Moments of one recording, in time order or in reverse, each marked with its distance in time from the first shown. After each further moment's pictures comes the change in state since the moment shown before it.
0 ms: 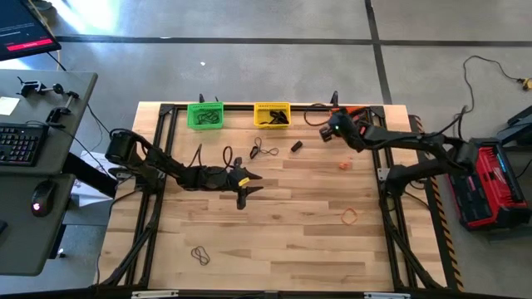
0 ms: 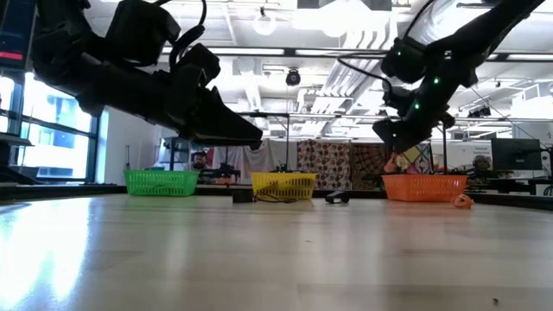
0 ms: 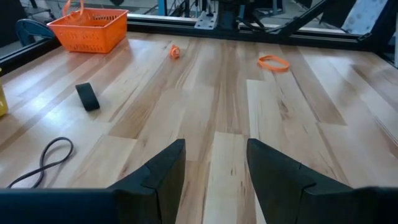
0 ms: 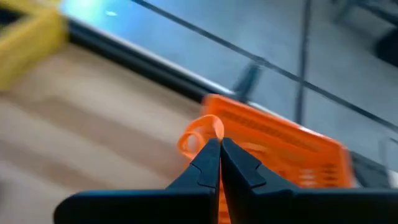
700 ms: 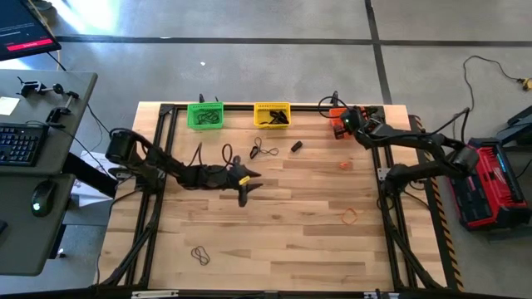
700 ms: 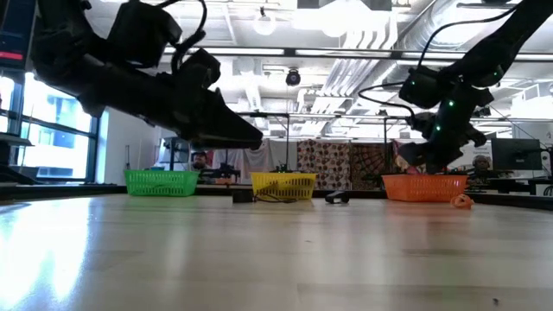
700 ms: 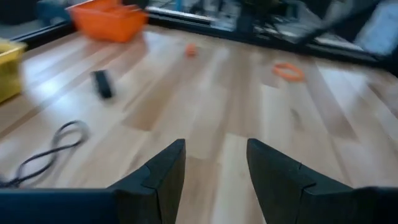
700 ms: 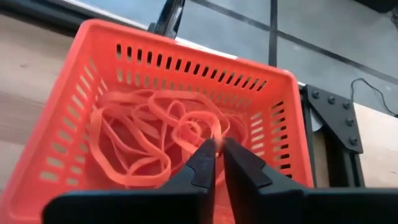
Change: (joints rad) left arm 0.022 0.000 0.000 -0.009 -0.025 -0.088; right arm -0.241 0.001 -0.113 0.012 -0.075 0.004
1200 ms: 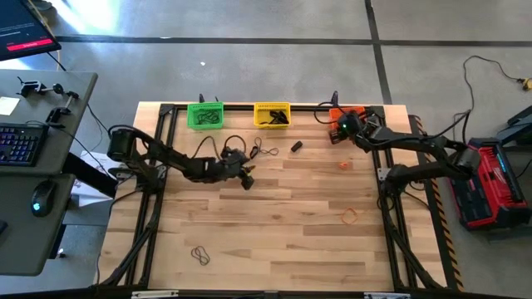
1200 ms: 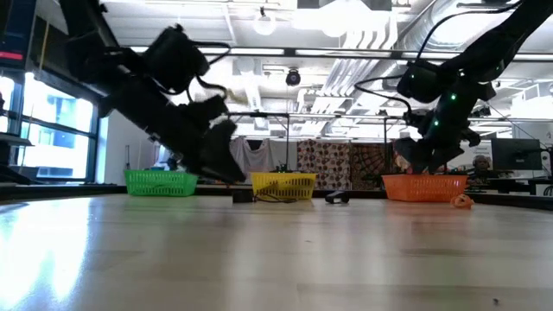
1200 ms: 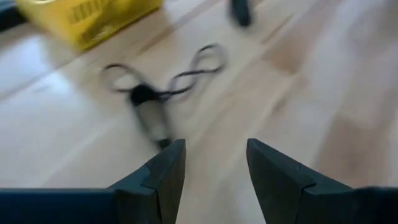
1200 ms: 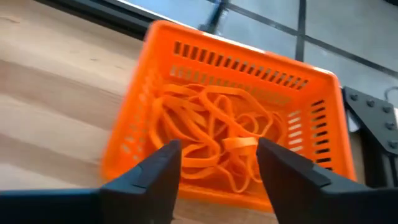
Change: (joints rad) left arm 0.111 0.000 0.093 -0.444 -0.229 -0.200; right arm 0.095 -0.036 0.001 -0.033 -0.044 0.049
